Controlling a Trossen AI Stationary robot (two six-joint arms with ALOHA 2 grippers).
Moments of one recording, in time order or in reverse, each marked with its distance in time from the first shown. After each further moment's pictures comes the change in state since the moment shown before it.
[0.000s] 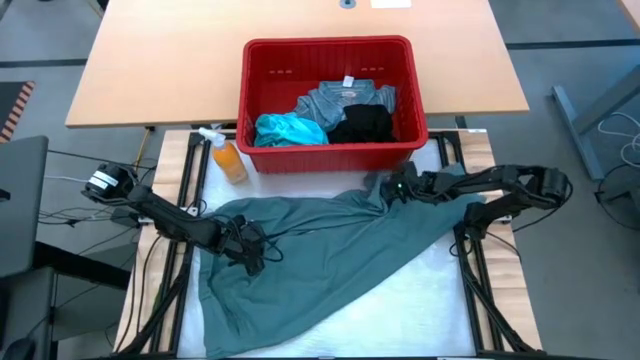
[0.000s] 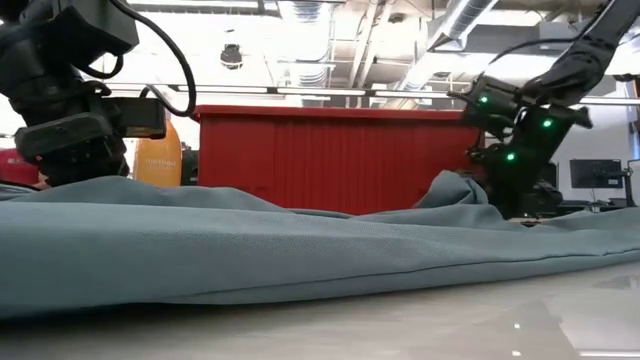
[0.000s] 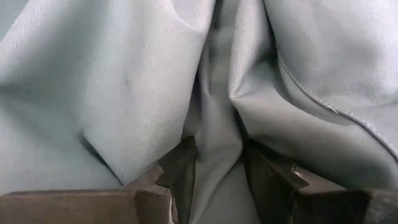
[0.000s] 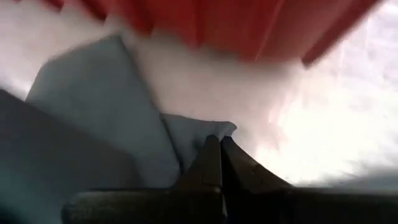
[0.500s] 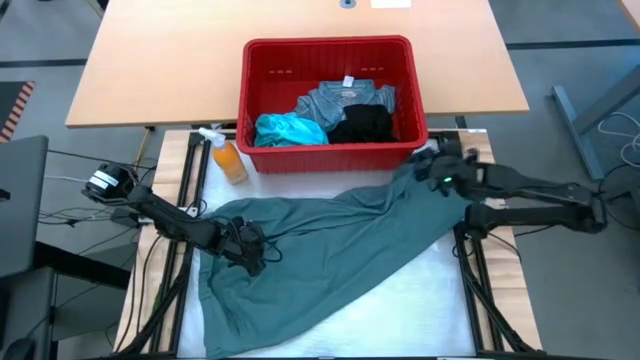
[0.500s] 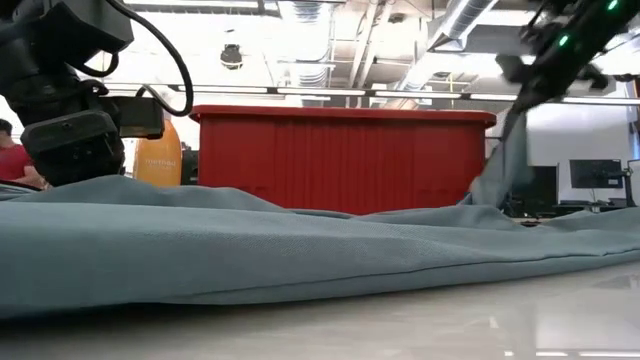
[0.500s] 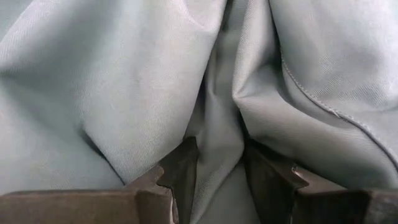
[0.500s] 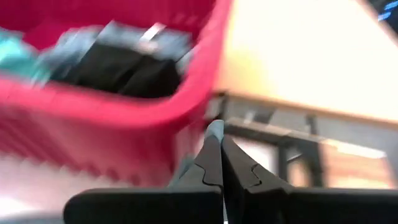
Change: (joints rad) left arm -0.016 -0.002 0.000 0.002 -0.025 -0.081; right arm 0.120 -0.617 0.322 -0.665 0.507 -0.080
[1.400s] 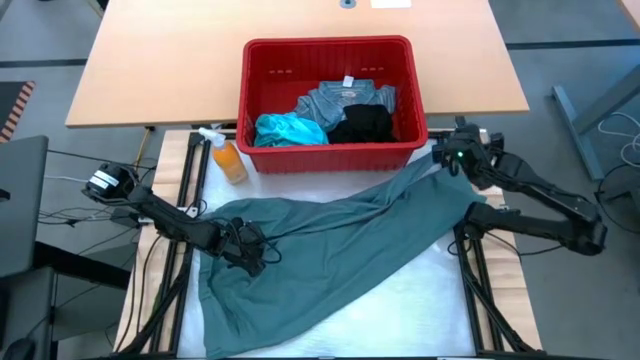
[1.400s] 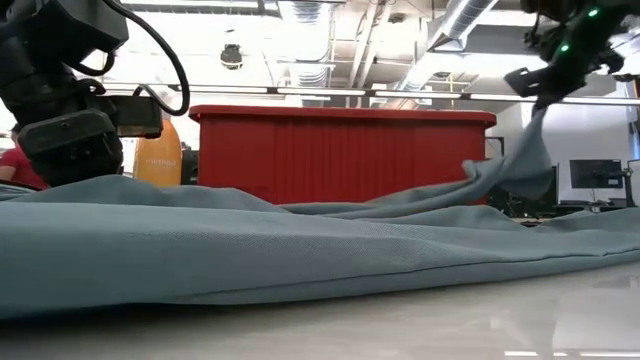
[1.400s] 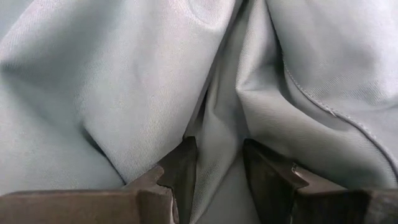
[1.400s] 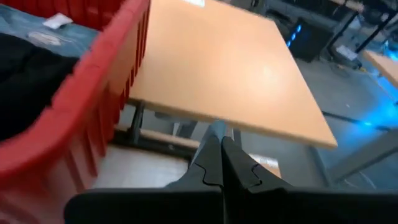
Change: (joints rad) left arm -0.017 0.000 0.000 0.005 -0.017 -0.011; right arm -0.327 0.005 0.034 0.057 0.027 -0.363
